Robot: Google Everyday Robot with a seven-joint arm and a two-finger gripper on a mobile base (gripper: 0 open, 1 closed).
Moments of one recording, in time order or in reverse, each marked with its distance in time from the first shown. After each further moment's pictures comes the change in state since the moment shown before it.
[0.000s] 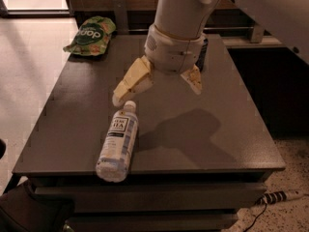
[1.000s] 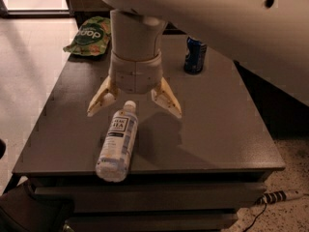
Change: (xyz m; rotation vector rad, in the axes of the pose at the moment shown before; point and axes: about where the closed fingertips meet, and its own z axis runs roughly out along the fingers) arm -0.003 0.049 0.043 0.112 0.063 0.375
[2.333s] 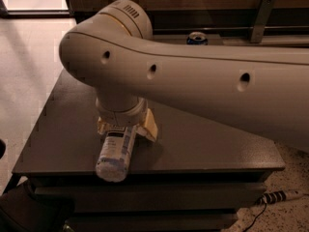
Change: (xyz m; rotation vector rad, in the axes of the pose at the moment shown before) arm -0.016 0.018 0.062 0.039 -0.303 0.181
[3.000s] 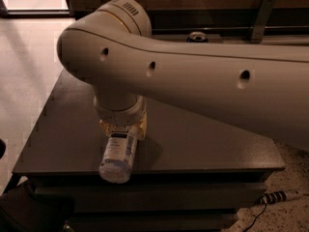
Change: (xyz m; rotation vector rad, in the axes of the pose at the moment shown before) arm 0.001 0.003 -0.003 -0.011 0.005 -0.017
